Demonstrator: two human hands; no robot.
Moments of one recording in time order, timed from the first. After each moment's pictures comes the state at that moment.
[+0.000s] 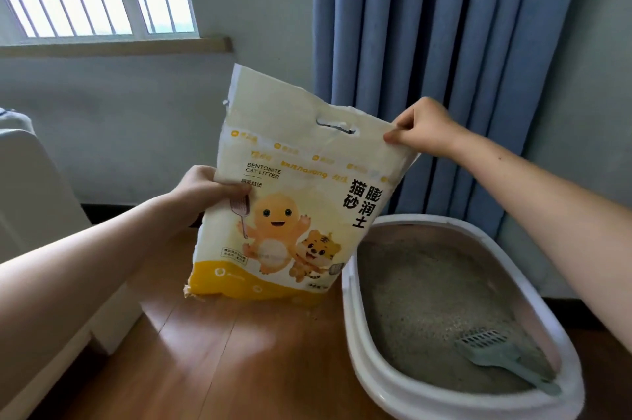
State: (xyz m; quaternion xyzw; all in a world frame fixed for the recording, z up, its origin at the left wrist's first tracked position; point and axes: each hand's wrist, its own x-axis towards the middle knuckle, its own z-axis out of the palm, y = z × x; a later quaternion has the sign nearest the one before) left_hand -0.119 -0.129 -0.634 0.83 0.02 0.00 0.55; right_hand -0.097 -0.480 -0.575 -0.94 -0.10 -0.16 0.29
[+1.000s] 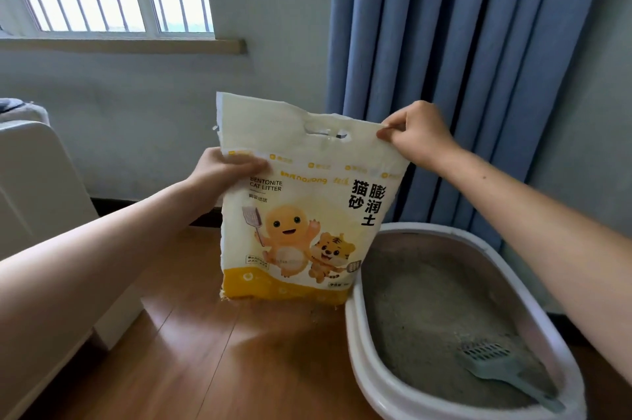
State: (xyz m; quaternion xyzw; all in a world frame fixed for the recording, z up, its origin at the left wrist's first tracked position) left_hand -0.110 -0.133 -0.623 0.76 -0.04 0.06 0.65; right_hand -0.094 -0.448 -0.576 -0.91 -0.13 -0.28 0.28
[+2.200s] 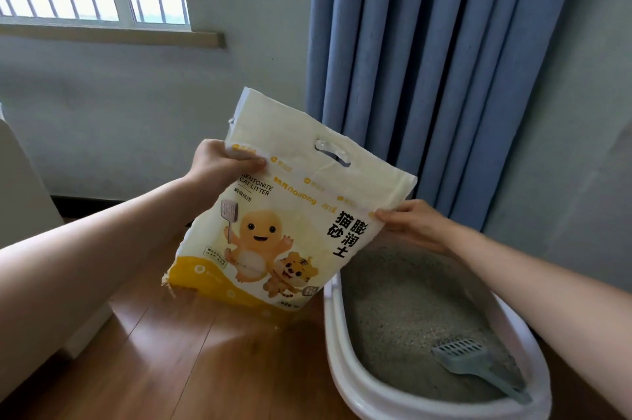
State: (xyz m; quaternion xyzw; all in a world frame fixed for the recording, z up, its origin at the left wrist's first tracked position) left_hand -0.107 -0.170 -0.619 0.78 -0.02 0.10 0.62; right_hand -0.117 -0.504 -0.693 -0.73 -0.01 0.11 0.67
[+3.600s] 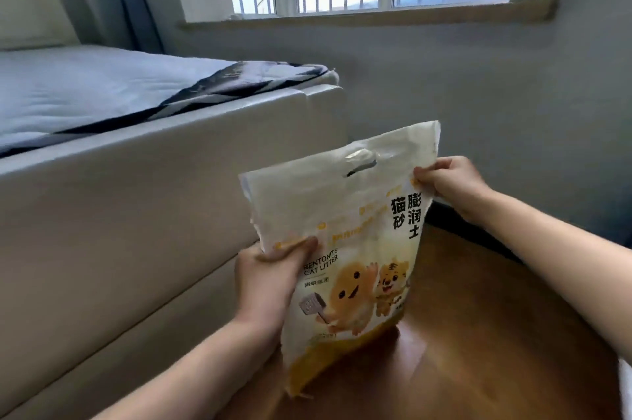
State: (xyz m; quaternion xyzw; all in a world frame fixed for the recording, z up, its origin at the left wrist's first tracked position) left_hand -0.295 0.052 -0.713 0.59 0.26 0.33 0.69; right_hand -0.051 -0.095 -0.672 -0.76 -0.16 0.09 0.62
